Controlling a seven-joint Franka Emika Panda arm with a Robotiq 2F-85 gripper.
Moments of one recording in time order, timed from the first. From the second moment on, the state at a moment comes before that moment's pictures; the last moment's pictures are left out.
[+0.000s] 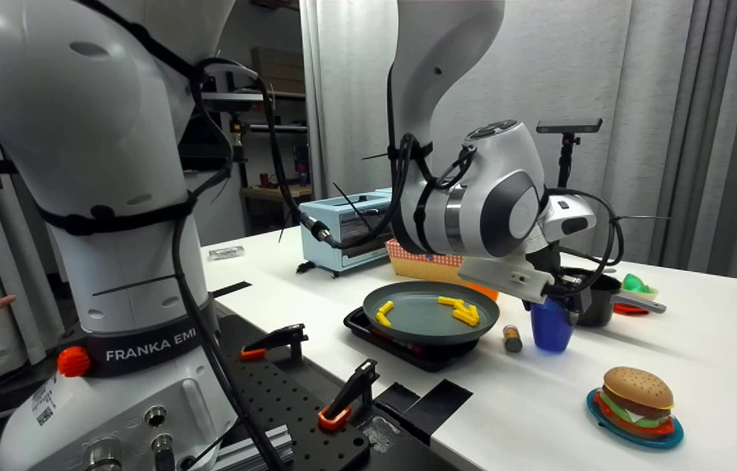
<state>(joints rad) -0.41 0.53 -0.10 -2.44 -0.46 3.52 0.18</state>
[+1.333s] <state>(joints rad) -0.46 0.46 0.00 -2.46 -0.42 3.54 0.03</state>
